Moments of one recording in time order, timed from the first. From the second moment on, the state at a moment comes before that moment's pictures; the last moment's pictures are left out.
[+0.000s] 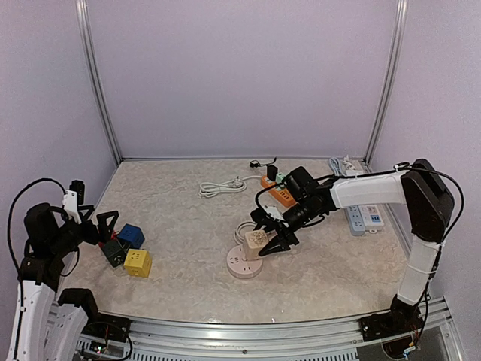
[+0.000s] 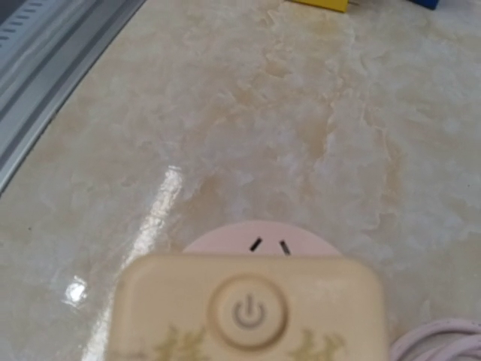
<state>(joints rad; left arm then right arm) 0.17 0.31 0.40 -0.36 0.45 0.04 0.69 1.86 1.19 -0.37 -0.91 -0.98</state>
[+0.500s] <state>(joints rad) 0.17 0.31 0.40 -0.36 0.45 0.04 0.69 1.87 1.19 -0.38 -0.87 -0.97</state>
